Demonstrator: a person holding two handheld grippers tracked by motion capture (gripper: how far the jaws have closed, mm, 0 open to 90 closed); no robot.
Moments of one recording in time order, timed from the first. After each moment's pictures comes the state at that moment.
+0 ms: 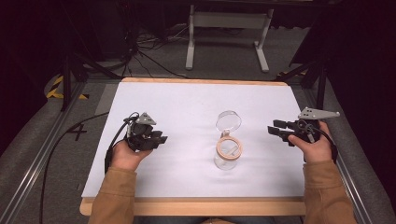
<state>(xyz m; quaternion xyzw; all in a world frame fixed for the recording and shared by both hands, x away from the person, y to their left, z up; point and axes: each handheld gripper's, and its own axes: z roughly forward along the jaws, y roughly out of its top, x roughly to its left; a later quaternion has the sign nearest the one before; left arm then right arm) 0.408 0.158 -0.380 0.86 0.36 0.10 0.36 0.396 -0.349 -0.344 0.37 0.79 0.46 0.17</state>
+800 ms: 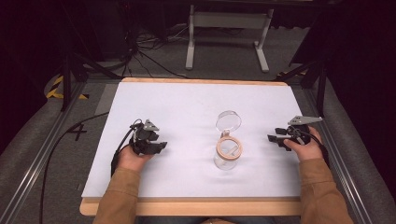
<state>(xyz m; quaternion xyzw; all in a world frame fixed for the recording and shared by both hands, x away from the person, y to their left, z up) 0.425 0.154 -0.436 0.86 0.38 0.12 0.33 0.428 -0.371 -0.414 0.41 0.82 0.37 0.17</state>
